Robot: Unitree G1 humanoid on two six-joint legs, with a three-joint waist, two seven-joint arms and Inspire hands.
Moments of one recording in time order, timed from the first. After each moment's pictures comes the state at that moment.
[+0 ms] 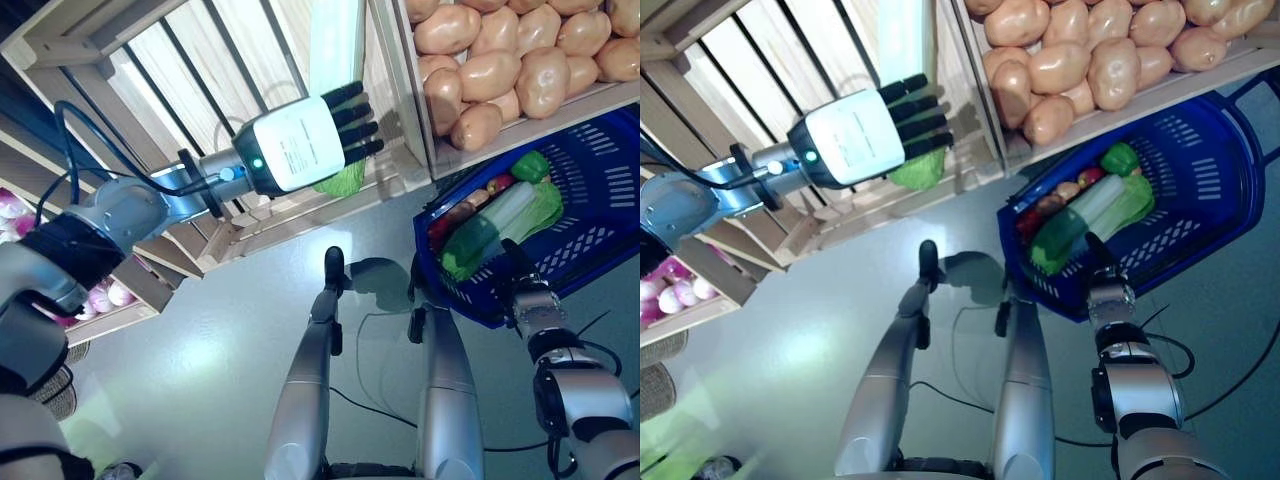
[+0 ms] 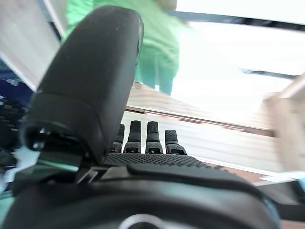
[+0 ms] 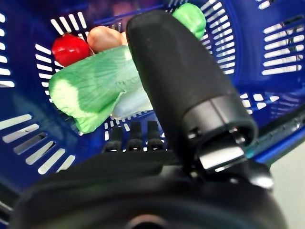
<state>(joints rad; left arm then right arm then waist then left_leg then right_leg) -1.29 1.08 -1.14 0.36 1.12 -0.28 0.66 -0.75 -0.46 -0.06 1.19 1.46 -0.05 -0.33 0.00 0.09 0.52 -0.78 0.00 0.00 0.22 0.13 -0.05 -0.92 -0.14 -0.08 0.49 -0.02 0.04</state>
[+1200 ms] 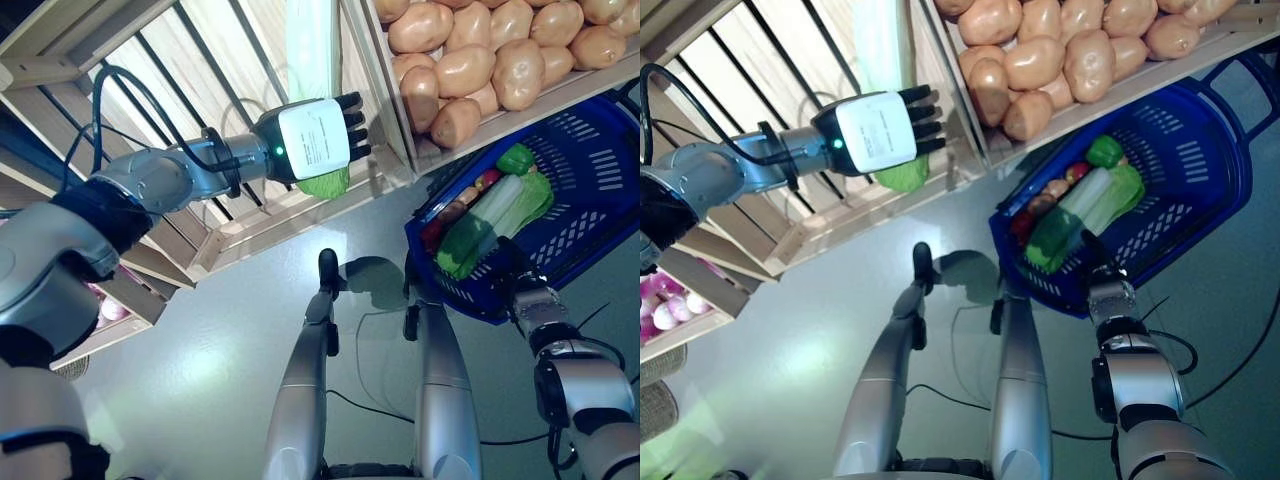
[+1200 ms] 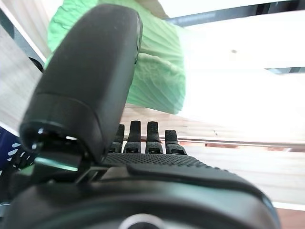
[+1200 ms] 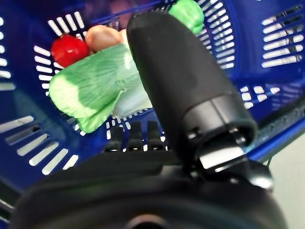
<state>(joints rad) -1.44 0.93 -1.29 0.63 1.19 -0.27 0.62 -0.79 -0.47 -0.03 1.27 1.42 -0.03 -0.27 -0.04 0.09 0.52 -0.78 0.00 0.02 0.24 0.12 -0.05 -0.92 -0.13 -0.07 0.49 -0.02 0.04</state>
